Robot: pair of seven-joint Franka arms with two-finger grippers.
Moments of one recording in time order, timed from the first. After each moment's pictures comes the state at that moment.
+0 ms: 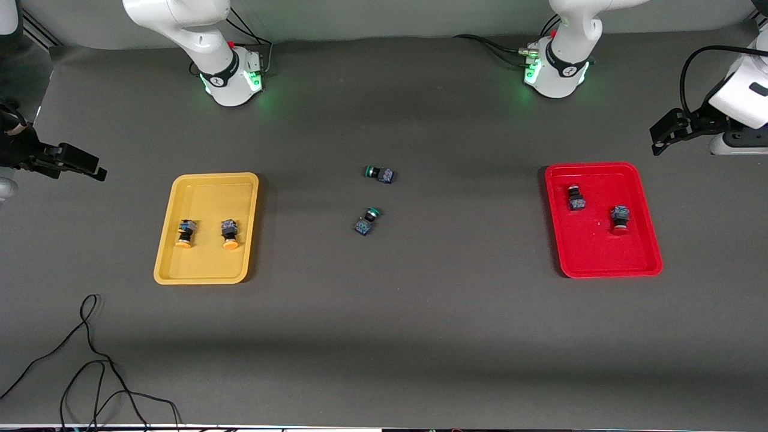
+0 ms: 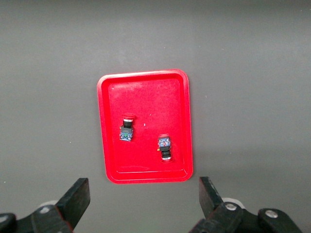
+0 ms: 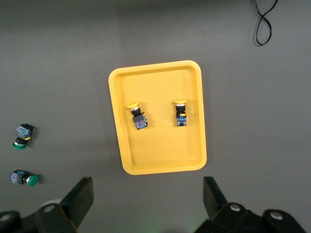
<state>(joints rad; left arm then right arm) 0.12 -0.23 -0.14 -1.90 0.03 1.72 0.02 0.04 -0.03 -0.11 -1.65 0.04 1.56 0.05</state>
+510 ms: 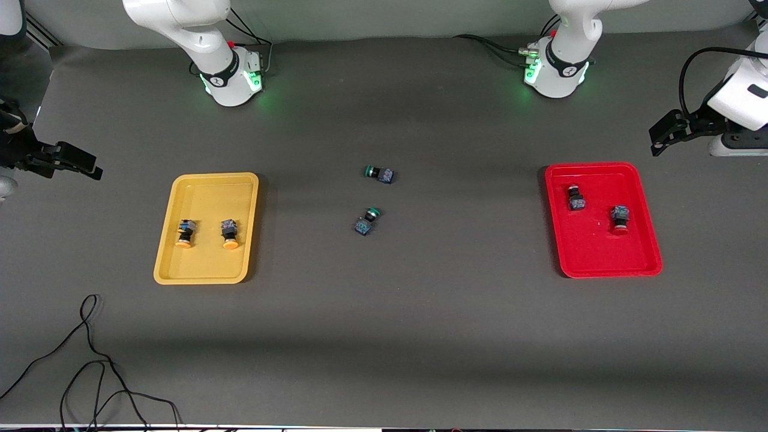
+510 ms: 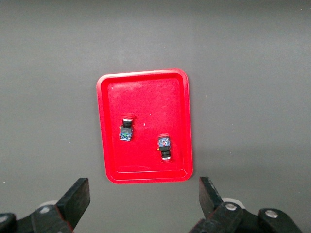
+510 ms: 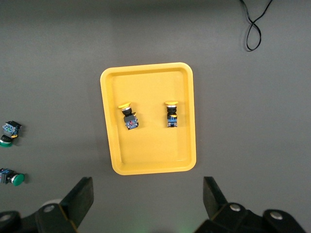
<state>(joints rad) 0.12 -0.22 -0.14 -1.90 0.03 1.72 0.02 0.04 -0.03 -0.10 -1.65 0.00 1.56 0.03</state>
